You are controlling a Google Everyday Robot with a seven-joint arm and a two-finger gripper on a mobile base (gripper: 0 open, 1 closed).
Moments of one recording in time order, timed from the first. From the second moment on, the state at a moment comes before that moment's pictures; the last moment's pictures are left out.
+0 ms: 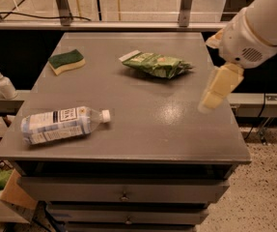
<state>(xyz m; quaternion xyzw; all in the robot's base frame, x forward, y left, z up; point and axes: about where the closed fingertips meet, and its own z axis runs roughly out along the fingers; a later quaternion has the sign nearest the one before) 0.513 -0.159 0.941 -0.61 0.76 0.03 0.25</state>
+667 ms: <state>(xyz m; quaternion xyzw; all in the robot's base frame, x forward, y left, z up) 0.522 -0.153 0.943 -0.61 0.75 0.02 0.26</state>
